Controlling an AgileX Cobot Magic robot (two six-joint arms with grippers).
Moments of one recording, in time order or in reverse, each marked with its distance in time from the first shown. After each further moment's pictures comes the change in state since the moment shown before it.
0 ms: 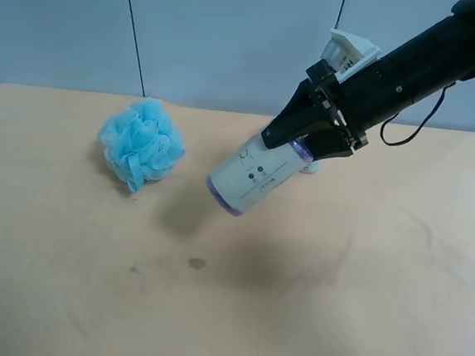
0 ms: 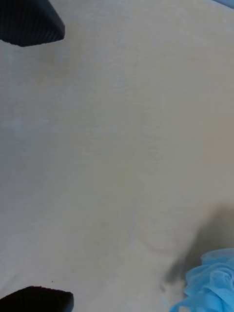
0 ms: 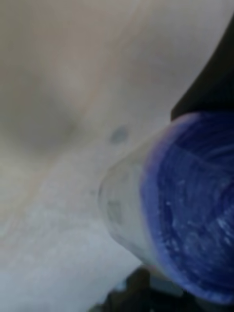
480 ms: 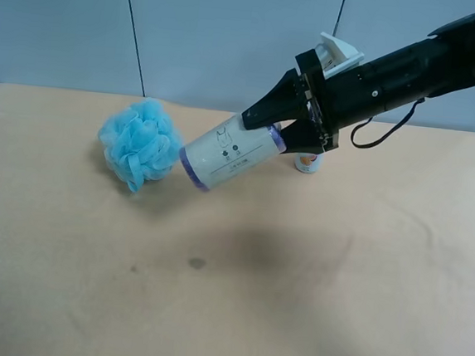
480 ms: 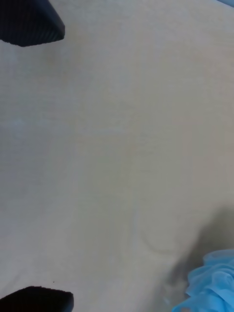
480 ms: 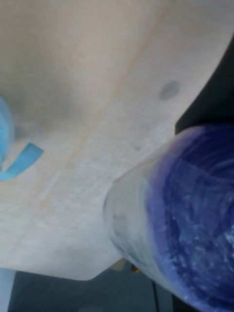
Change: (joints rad) left arm 0.000 0.008 0.000 0.000 0.000 0.000; right arm -0.004 0.097 0.000 0.206 0.003 -0.116
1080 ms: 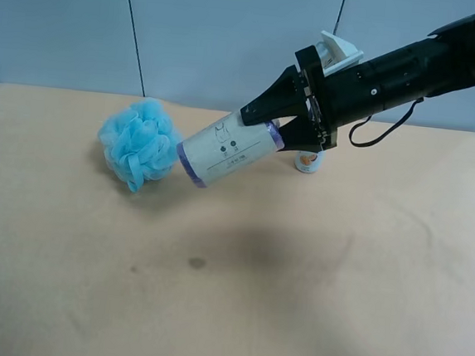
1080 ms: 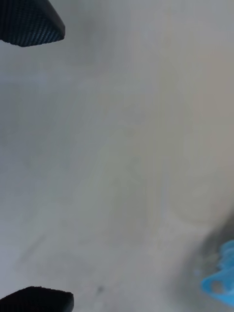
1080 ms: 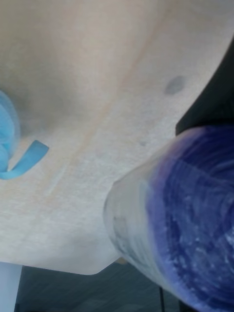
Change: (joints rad) left arm 0.000 0.221 -0.007 -0.143 -0.039 0.010; right arm 0.000 0.001 0.000 0.023 0.000 0.000
